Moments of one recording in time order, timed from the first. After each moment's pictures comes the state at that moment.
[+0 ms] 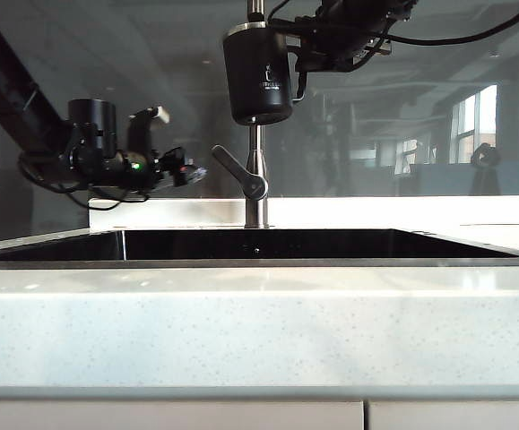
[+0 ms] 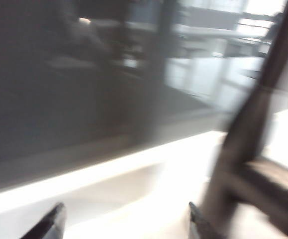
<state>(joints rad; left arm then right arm) -0.13 2.47 1.94 0.61 0.53 -0.09 0.39 1.84 1.55 0.25 0.03 0.01</state>
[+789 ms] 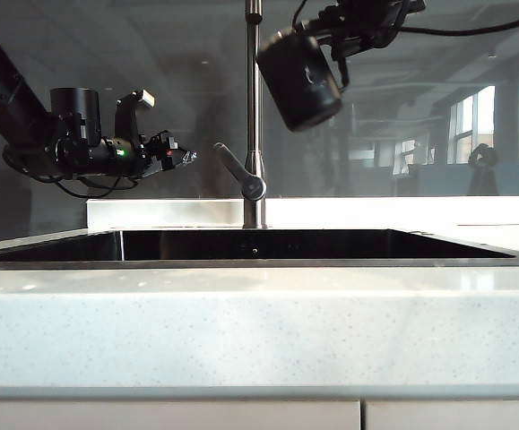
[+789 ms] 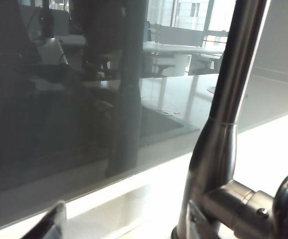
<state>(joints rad) -0.09 2.45 1.94 0.67 0.62 -0.14 0.38 1.75 1.55 0.08 0.25 -0.29</state>
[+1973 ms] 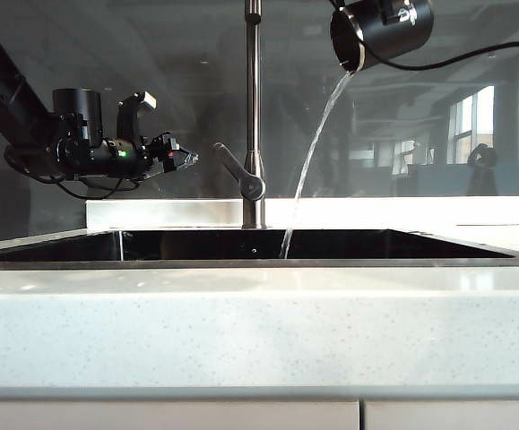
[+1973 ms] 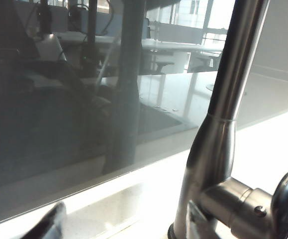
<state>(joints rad) -0.09 2.45 1.94 0.66 0.62 -0.14 0.43 1.66 1.55 0.23 0.39 -1.91</state>
